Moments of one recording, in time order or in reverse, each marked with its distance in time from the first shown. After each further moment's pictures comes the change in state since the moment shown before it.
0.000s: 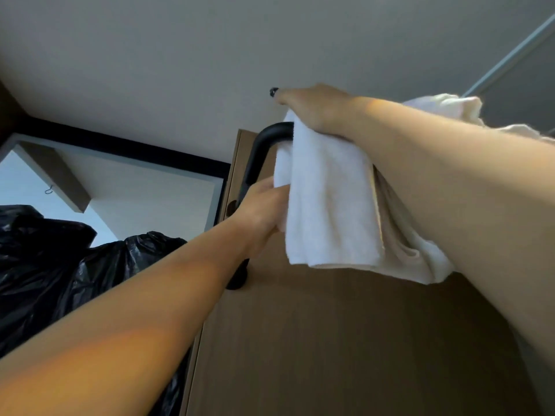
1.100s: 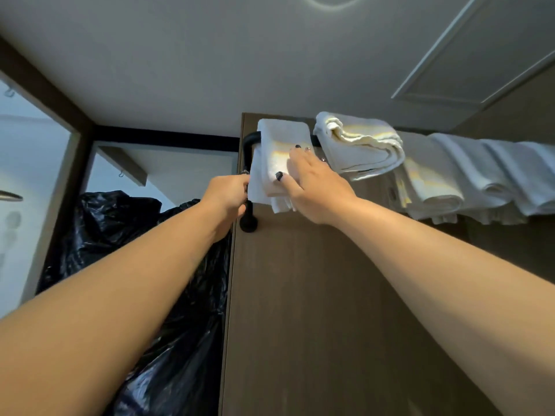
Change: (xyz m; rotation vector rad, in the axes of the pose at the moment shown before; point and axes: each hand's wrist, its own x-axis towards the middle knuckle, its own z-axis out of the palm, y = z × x) left_hand -0.133 0.115 0.053 0.144 0.395 -0.354; right_hand -0.203 0.036 -0.060 -0.045 -0.179 -0.176
